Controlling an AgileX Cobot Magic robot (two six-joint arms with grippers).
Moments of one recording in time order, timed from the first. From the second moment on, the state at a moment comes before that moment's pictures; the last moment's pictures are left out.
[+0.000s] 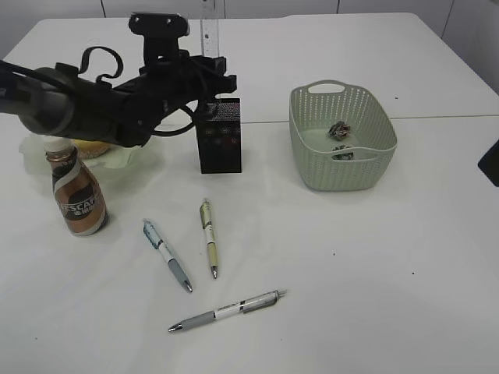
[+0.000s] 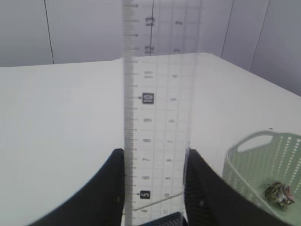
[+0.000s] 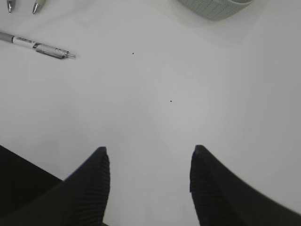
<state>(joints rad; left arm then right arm) -0.45 2.23 -1.47 -0.07 -0.57 -0.05 0.46 1.14 -1.19 -0.09 1.25 -0.15</state>
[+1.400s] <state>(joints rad) -0.45 2.26 -1.48 -0.01 -0.52 -0.11 0.46 1.14 -1.19 -0.11 1.25 -0.15</state>
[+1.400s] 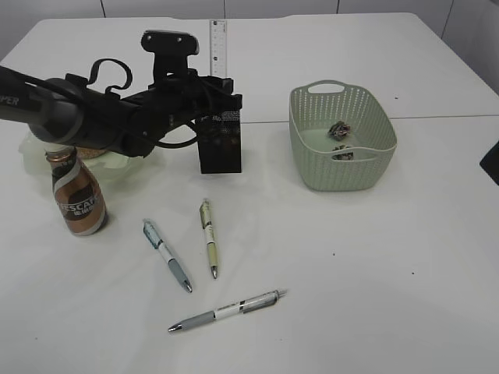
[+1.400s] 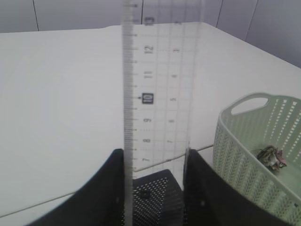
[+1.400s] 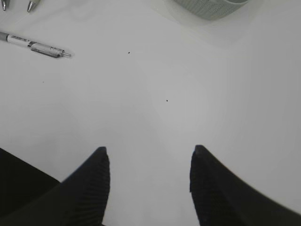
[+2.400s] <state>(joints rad) -0.45 2.26 -1.48 -0.01 -0.43 -0.13 0.46 1.14 -1.19 -0.11 1.25 -0.15</state>
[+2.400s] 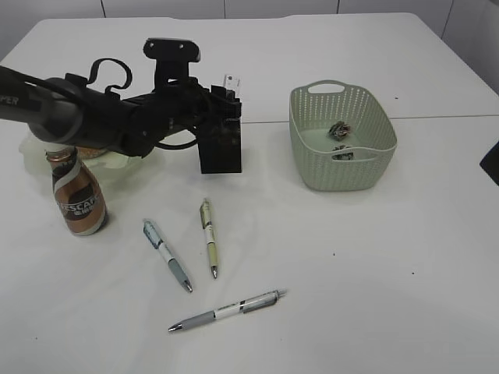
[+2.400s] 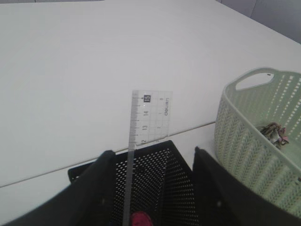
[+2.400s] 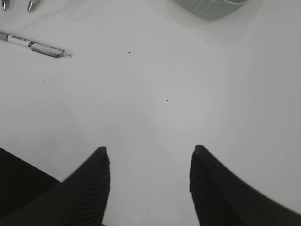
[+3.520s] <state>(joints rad) -0.68 1.84 -1.48 0.24 0.79 -0.08 0.46 1.14 -1.19 -0.02 1.25 -0.15</state>
